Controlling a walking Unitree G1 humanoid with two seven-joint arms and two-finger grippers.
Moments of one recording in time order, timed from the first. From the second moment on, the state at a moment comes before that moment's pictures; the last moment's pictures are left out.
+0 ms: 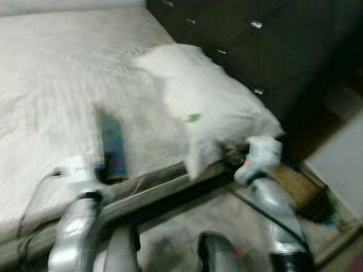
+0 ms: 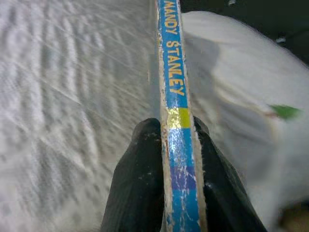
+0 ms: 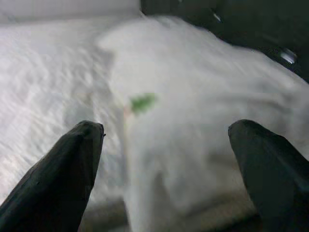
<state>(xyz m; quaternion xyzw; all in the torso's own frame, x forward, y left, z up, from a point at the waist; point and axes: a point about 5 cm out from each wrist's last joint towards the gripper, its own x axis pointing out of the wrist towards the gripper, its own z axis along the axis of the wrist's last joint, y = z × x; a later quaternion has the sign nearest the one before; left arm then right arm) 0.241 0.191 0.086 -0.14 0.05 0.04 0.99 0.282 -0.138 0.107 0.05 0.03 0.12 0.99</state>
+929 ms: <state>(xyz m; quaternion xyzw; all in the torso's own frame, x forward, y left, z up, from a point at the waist) 0.309 0.176 0.084 -0.30 0.08 0.07 0.95 0.273 -0.159 0.103 0.05 0.05 0.11 0.99</state>
